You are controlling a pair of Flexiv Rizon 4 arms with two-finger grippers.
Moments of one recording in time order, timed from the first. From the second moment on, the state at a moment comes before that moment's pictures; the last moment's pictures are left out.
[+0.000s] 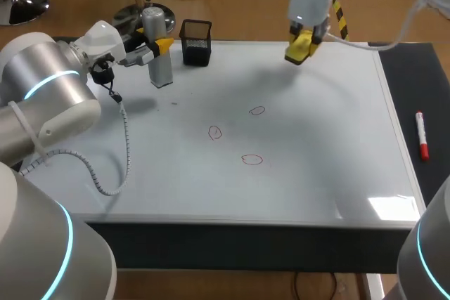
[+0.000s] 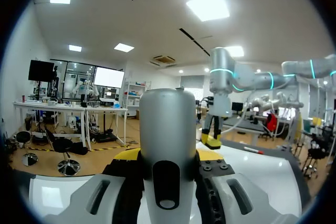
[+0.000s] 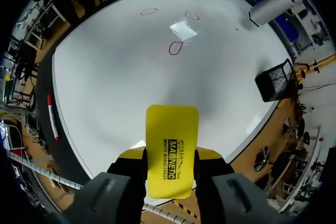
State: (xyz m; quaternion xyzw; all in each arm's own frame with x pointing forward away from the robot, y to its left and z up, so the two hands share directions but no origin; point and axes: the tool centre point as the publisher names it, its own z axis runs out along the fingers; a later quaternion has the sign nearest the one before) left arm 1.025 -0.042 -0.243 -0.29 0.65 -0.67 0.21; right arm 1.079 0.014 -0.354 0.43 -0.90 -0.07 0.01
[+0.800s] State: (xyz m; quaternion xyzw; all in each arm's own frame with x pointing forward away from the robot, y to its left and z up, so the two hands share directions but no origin) left arm 1.025 -0.042 -0.243 -0.29 0.65 -0.67 0.21; right arm 1.008 -0.037 -0.337 0.35 -0.93 -0.08 0.02
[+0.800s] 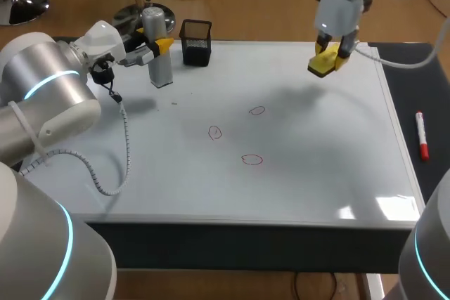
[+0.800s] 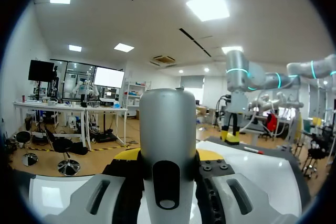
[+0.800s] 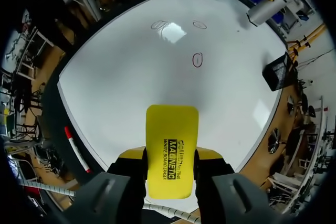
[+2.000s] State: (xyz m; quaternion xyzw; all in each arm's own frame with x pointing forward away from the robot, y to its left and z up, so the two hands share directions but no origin) left arm 1.025 -0.042 -0.243 -0.29 0.65 -0.67 0.21; right arm 0.997 -0.054 -0.334 0.32 -0.94 -0.05 0.04
